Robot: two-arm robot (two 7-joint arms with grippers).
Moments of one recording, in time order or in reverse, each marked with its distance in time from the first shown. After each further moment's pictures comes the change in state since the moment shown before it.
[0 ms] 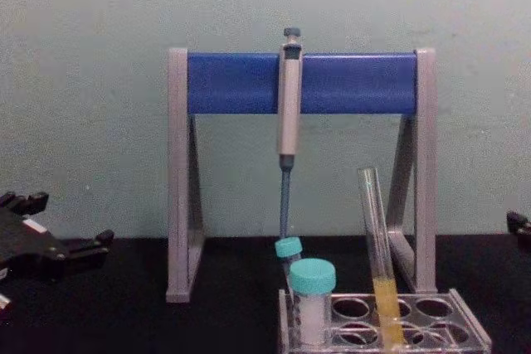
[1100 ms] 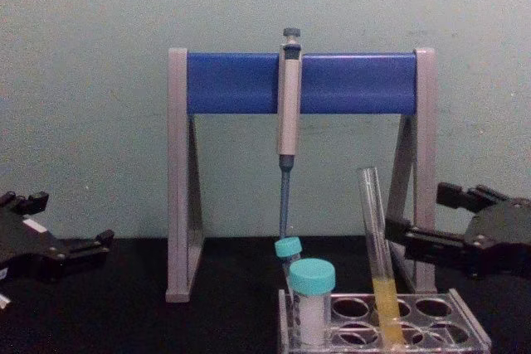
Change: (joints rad) left arm 0.000 0.000 0.000 0.000 0.000 0.000 0.000; right arm 0.023 -0.065 -0.027 -0.041 0.151 -0.006 0.403
